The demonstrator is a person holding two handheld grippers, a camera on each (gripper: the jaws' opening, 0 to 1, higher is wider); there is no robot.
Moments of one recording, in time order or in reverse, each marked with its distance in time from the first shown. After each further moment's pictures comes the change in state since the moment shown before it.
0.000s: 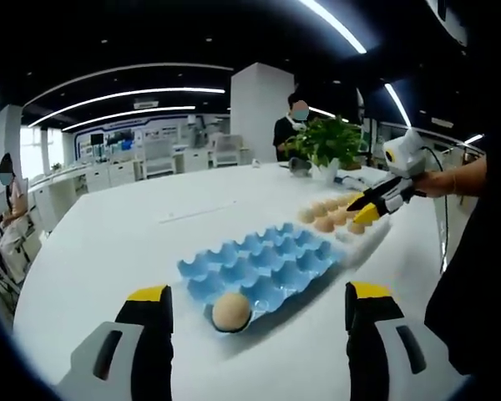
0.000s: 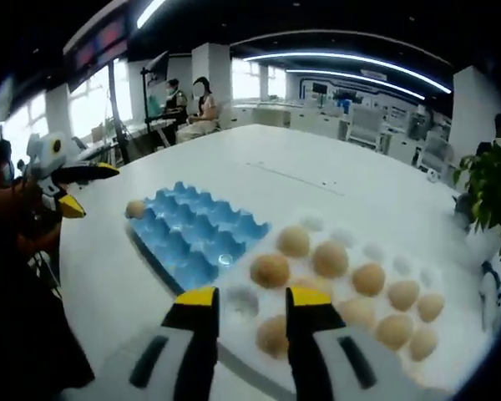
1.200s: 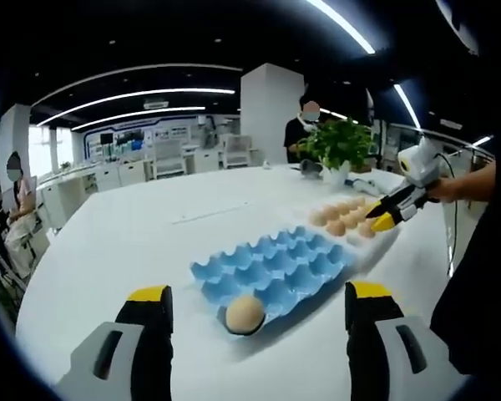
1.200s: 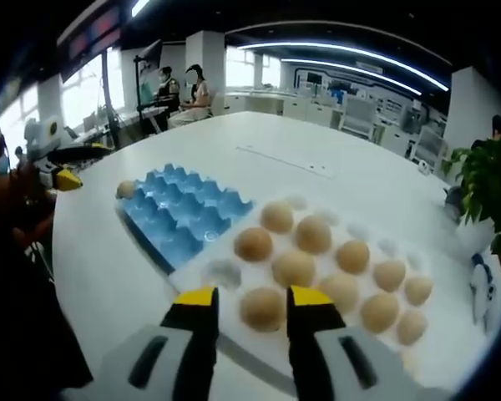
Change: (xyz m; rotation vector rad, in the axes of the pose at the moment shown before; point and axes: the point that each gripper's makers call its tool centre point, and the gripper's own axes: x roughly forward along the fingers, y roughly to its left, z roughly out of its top) left arm -0.003 0.011 0.007 -0.031 -0.022 0.033; right arm -0.009 -0.012 -0.021 -0.012 0.069 -0.041
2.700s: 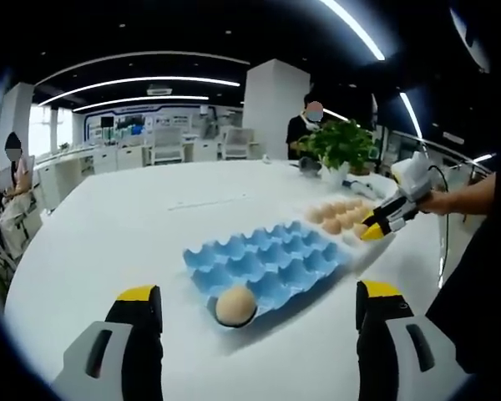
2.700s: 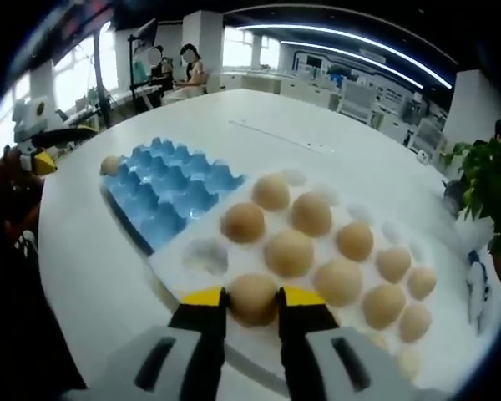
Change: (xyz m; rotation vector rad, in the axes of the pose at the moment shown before) left arm 0.006 -0.003 -0.011 -0.073 0.042 -0.032; right arm 0.019 -0.011 -0.018 -0.013 0.105 -0.034
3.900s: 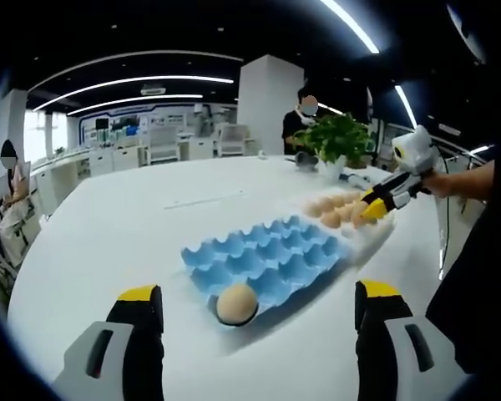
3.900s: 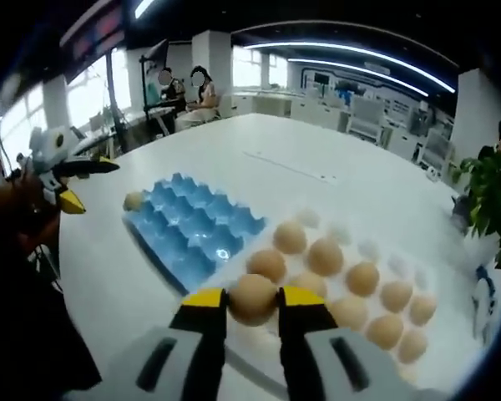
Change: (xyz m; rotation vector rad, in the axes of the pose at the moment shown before) left arm 0.001 0.001 -0.004 0.034 0.020 -0.010; right arm -0.018 0.027 0.046 0.000 -0.106 0.086
